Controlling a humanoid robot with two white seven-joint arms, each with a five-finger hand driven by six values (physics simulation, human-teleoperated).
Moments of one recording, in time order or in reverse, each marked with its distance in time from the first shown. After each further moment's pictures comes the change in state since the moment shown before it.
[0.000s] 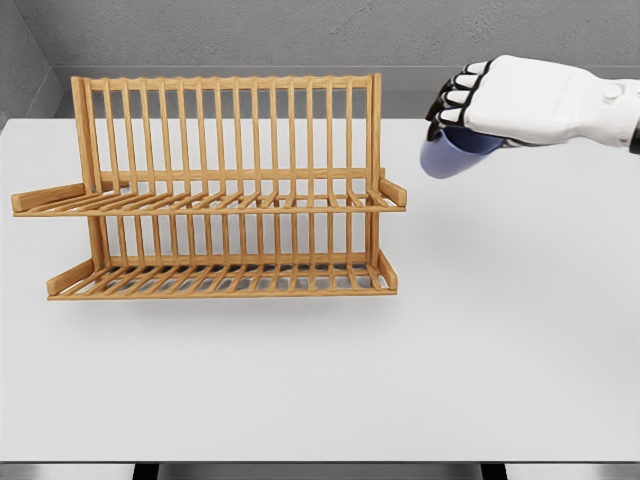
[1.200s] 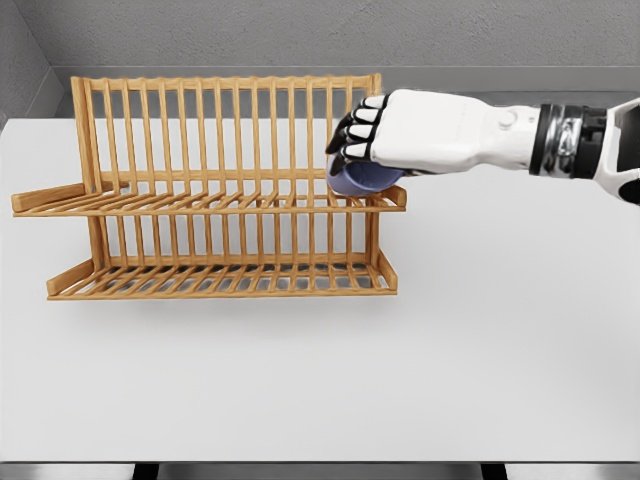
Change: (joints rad) left arm 0.000 0.000 0.000 0.000 0.000 0.000 0.000; right arm -0.006 0.208 0.057 -0.002 -0.033 -0.026 0.029
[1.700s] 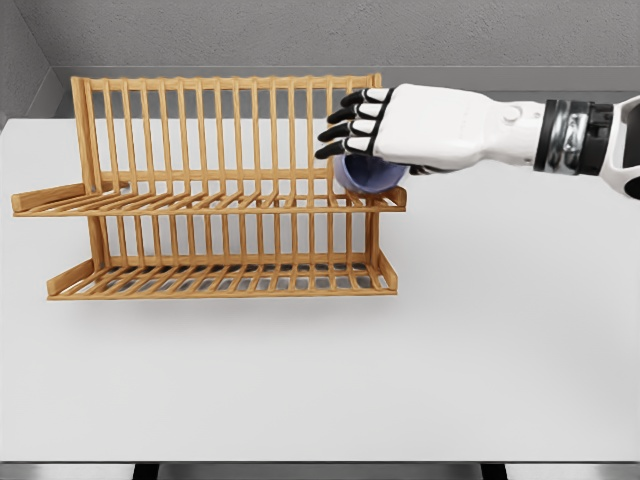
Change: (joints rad) left arm 0.000 0.000 0.000 0.000 0.000 0.000 0.000; right arm -0.008 -0.005 -0.018 0.000 0.000 -0.001 0.006
